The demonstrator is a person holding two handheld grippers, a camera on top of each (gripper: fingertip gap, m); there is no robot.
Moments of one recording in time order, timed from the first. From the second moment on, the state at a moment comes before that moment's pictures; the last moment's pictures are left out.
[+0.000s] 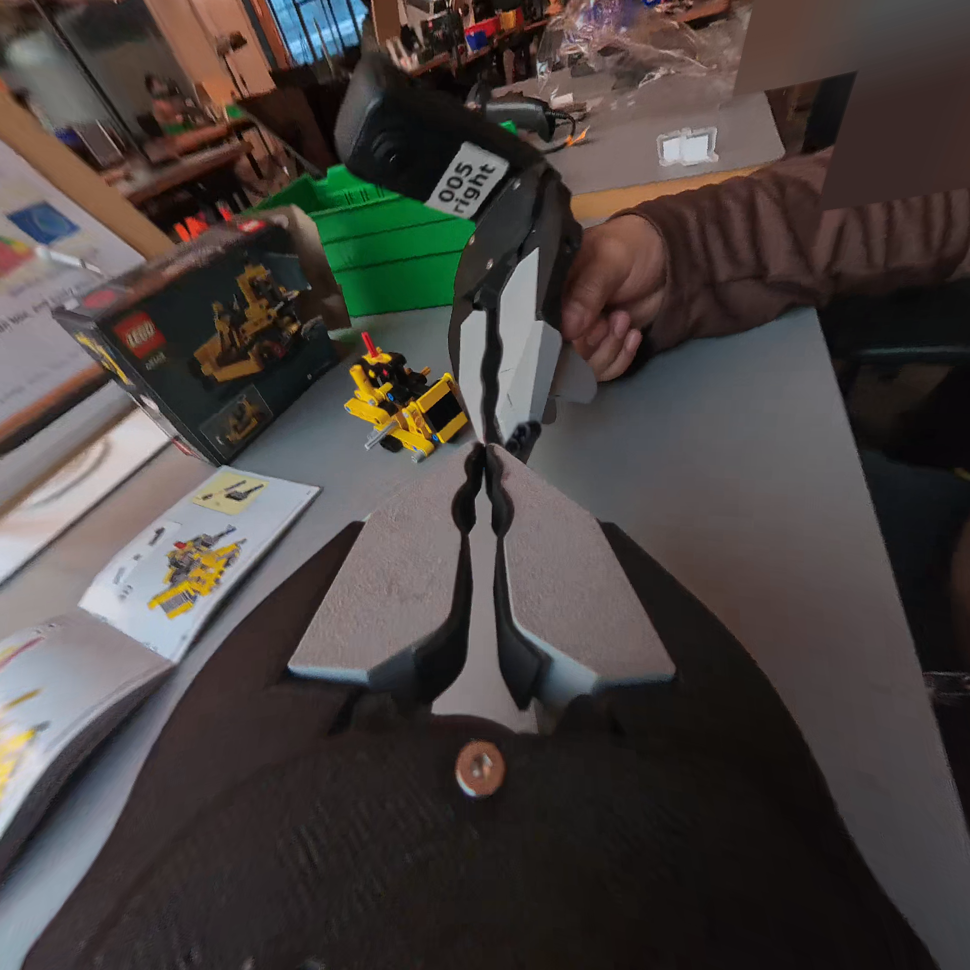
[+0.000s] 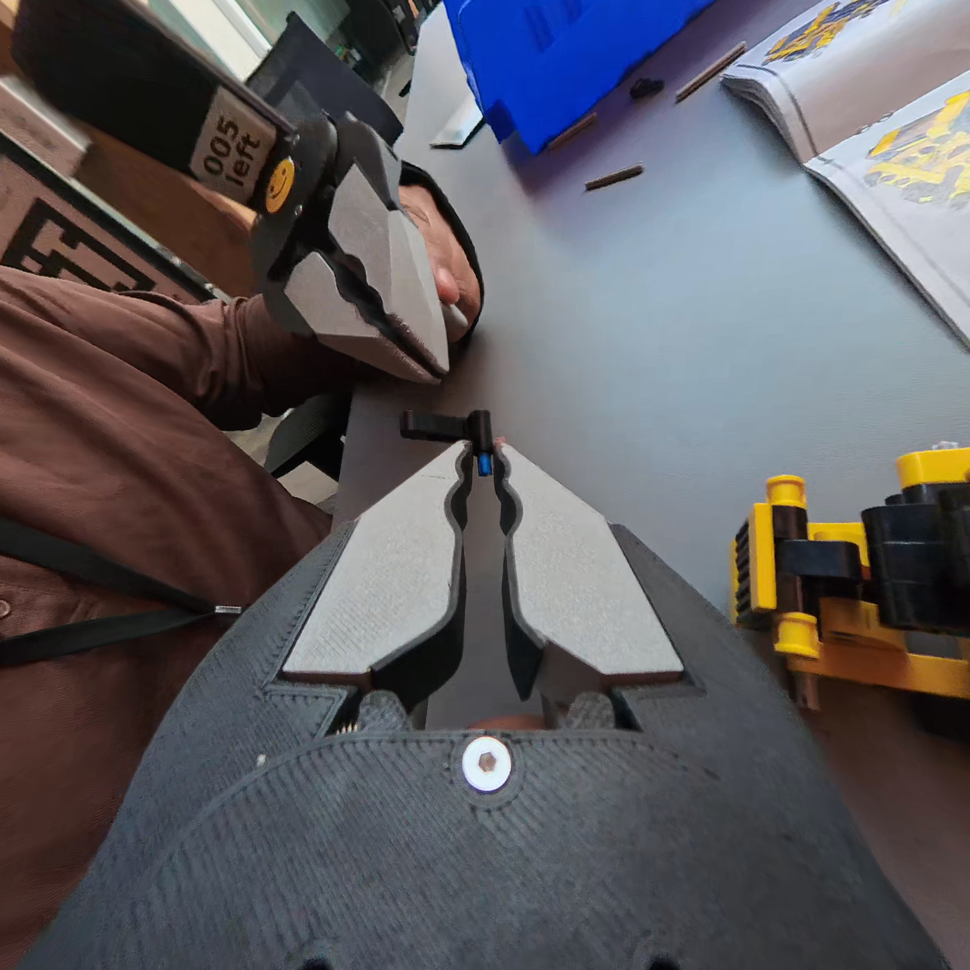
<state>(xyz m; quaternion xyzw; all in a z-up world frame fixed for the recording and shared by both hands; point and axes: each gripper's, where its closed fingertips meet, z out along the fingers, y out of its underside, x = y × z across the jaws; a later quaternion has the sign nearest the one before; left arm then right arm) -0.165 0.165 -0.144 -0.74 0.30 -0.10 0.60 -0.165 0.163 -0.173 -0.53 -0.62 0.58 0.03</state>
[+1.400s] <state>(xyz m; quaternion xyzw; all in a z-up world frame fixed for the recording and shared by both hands) -0.182 0.172 -0.196 -0.84 0.30 -0.14 0.43 -0.170 0.203 -0.148 -0.51 -0.61 0.57 0.19</state>
